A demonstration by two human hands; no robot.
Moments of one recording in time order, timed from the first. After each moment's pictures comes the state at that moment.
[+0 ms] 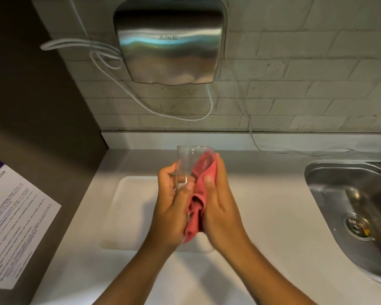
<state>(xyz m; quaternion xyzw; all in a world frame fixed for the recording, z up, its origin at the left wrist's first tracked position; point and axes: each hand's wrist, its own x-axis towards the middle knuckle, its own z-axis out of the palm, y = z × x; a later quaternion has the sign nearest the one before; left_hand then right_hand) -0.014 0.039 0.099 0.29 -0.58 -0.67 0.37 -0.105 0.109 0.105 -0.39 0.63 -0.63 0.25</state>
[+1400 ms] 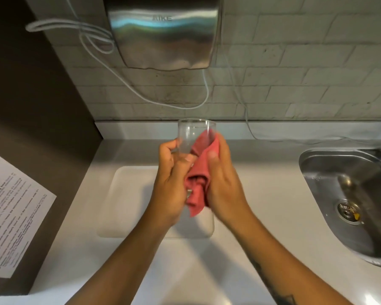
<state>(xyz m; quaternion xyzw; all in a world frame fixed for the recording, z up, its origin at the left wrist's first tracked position) -0.031 0.027 0.108 0.27 -0.56 -0.69 0.38 -0.120 0.104 0.113 -0.39 0.62 -0.63 0.25</state>
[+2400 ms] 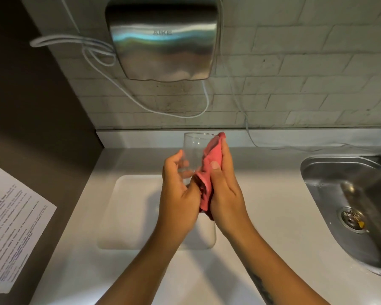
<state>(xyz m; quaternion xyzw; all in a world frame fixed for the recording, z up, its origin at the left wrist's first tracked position) -0.037 0.037 0.108 0.36 -0.67 -0.53 0.37 -0.123 0.103 0.111 -0.35 0.63 -0.65 0.26</state>
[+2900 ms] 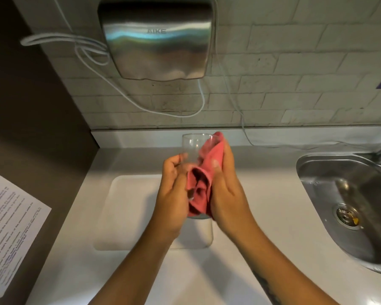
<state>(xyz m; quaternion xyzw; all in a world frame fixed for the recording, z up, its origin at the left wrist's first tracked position) -0.042 0.032 0.105 0.30 -0.52 -0.71 0.38 -0.124 0.112 0.120 -0.37 0.63 -0.64 0.25</state>
